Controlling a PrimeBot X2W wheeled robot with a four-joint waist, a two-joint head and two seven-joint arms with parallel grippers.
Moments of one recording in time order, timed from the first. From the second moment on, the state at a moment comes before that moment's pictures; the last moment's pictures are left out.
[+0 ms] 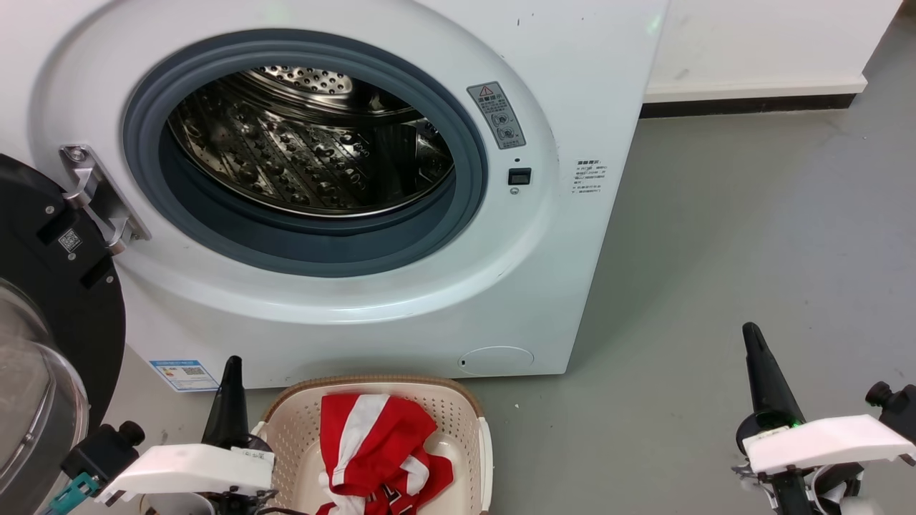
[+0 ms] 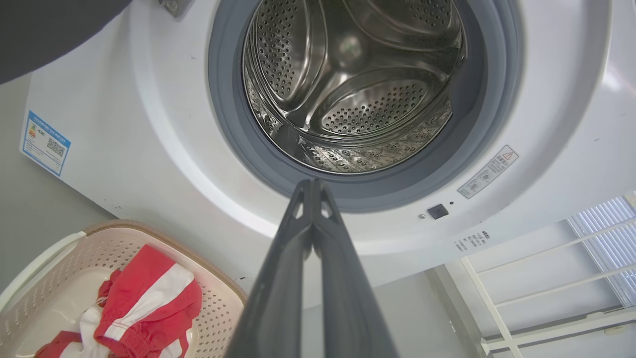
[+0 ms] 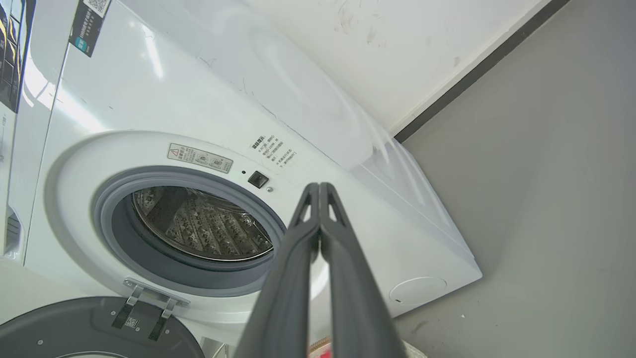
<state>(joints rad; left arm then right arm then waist) -0.01 0.06 0.07 0.12 -0.89 -0.06 -0.08 -0.05 -0.08 0.01 0.16 0.92 0.13 -0.10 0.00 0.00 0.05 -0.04</state>
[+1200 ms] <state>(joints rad) -0.06 0.06 0.08 0.19 -1.29 -0.10 0.02 -0.08 -0.09 -0.03 0.20 1.32 0.13 -0.01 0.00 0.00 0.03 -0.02</state>
